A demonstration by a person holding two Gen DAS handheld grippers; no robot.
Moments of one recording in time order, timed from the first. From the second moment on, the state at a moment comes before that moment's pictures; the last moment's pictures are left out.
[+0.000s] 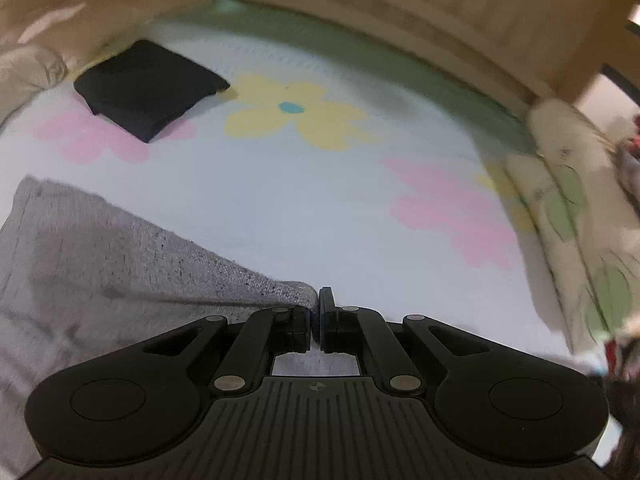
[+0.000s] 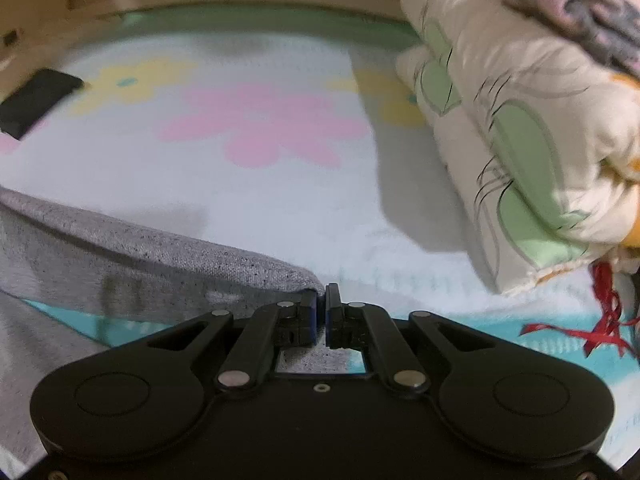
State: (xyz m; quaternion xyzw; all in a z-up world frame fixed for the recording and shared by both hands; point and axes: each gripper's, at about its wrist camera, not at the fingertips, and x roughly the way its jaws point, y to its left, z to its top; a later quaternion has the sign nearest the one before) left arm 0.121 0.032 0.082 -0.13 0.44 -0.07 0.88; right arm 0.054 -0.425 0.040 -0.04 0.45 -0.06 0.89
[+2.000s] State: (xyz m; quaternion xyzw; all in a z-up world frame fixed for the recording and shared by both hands) left arm -0.013 0.035 -0.059 -0.09 0.52 -0.07 0.85; right arm -0.030 -0.489 -0.081 0.67 0.42 -0.12 0.60
